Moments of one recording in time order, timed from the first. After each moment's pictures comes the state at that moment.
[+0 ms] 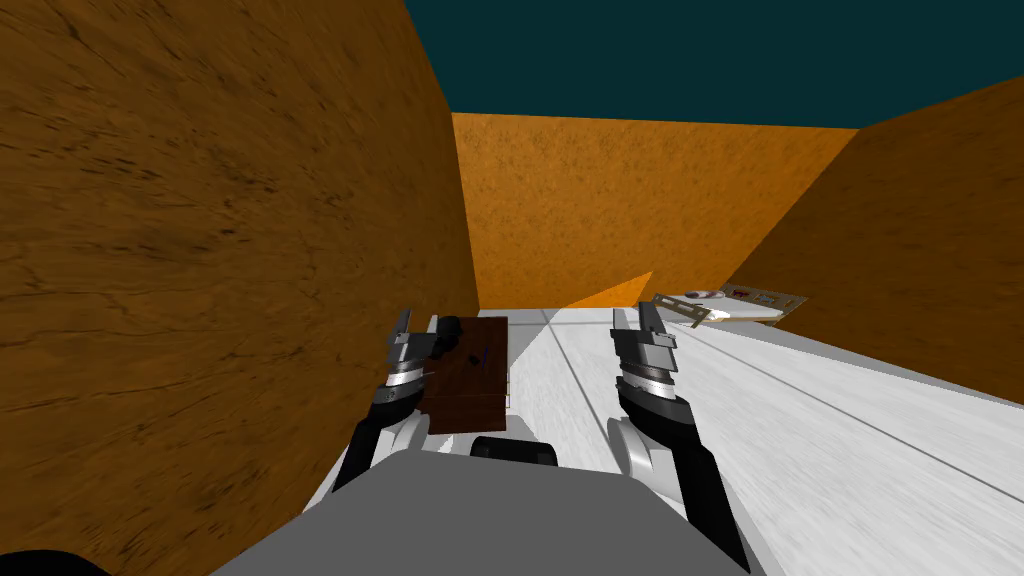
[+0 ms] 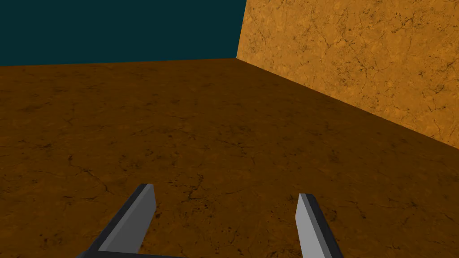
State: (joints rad) left arm 0.55 0.03 0.00 -2.25 0.10 -0.57 0.17; right arm 0.50 0.04 -0.04 -2.39 0.04 -0.49 0.03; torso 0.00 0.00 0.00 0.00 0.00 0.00
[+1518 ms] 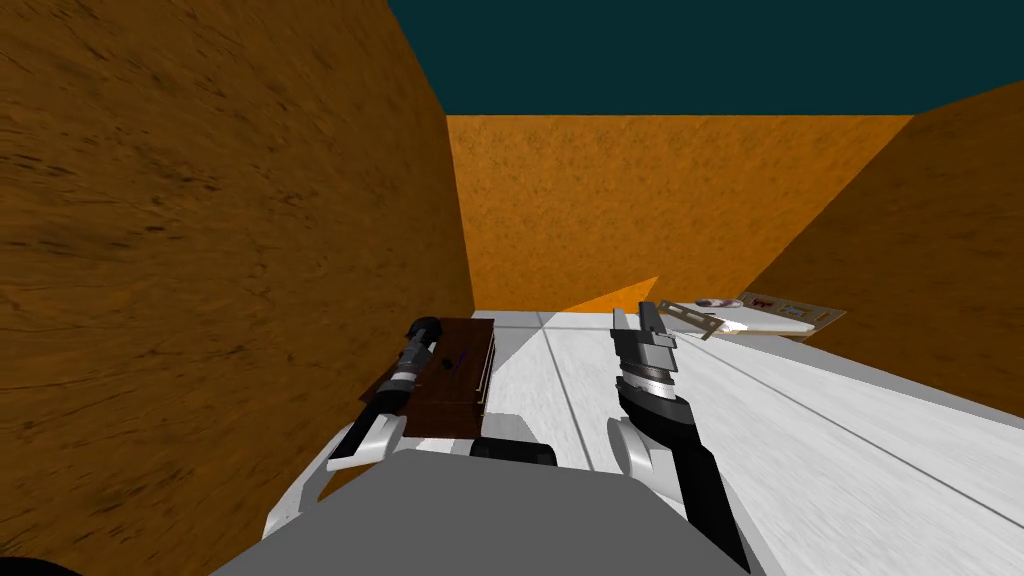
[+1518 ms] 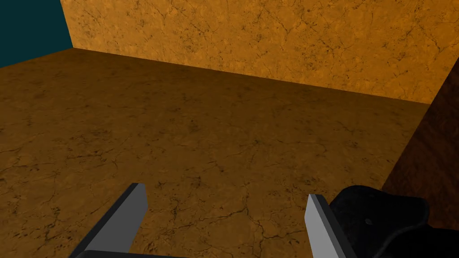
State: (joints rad) left arm 0.45 0.26 0.16 -1.89 0.17 -0.25 0.24; right arm 0.50 0.04 -0.04 -2.39 0.04 -0.49 0.03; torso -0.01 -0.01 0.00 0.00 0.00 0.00
